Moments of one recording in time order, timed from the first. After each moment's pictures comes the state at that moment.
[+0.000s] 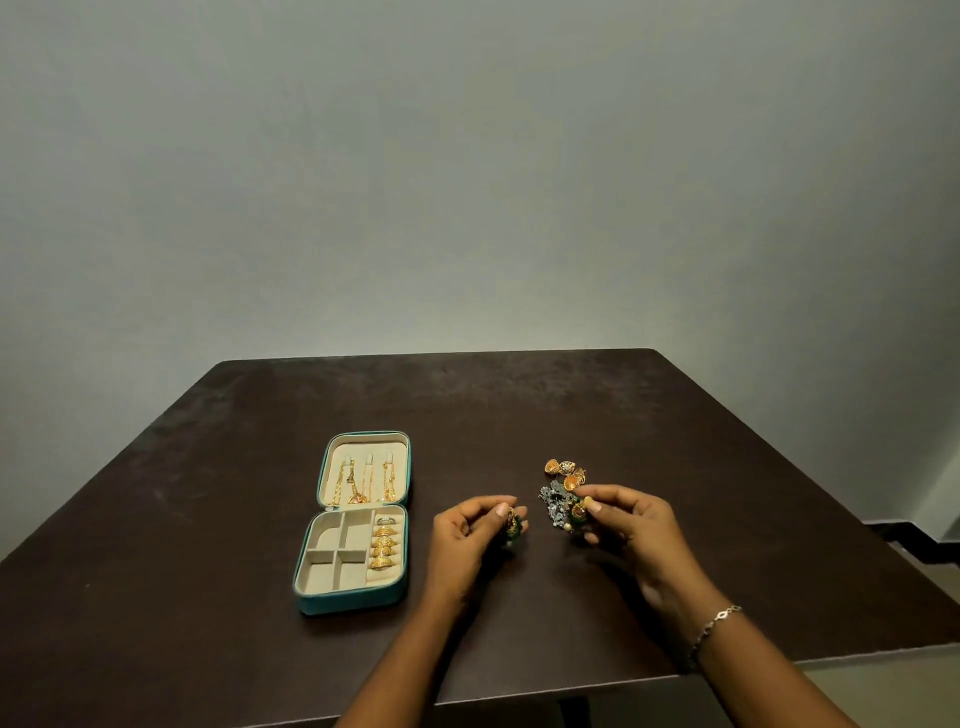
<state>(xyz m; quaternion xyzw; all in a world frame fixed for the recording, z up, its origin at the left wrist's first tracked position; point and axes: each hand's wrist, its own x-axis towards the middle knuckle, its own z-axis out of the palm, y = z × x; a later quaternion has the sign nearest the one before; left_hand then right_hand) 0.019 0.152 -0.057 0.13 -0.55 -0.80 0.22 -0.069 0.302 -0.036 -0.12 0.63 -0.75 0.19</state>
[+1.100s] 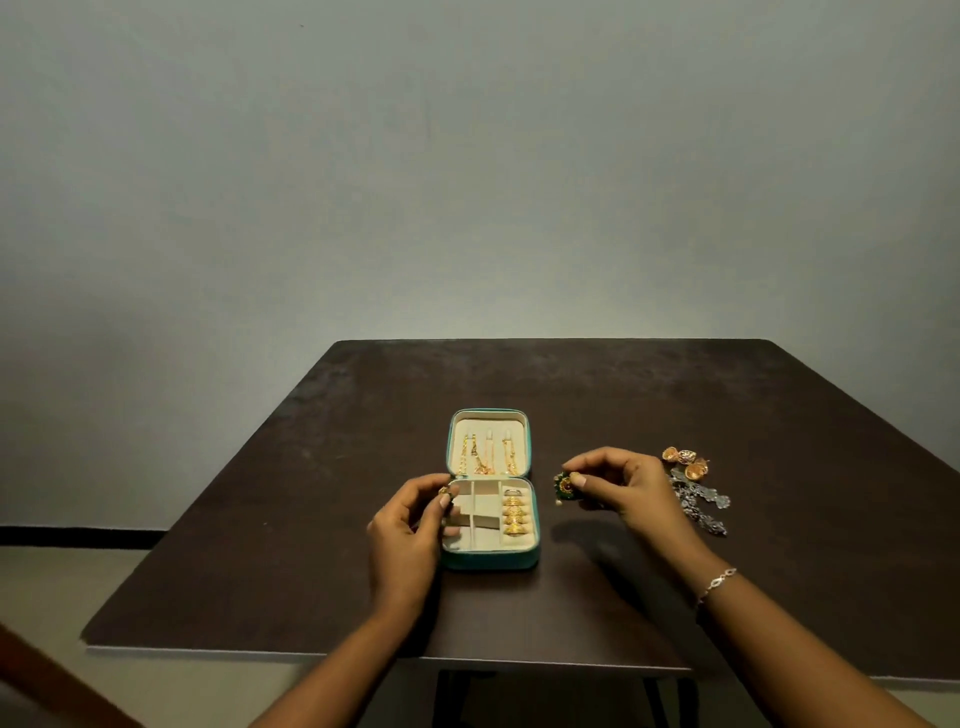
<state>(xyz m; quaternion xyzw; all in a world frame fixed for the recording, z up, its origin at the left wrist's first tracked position) 0.142 0.058 -0.049 0.23 -0.67 -0.56 0.43 -0.007 0.205 -0.016 -0.32 0.67 -0.65 0.17</state>
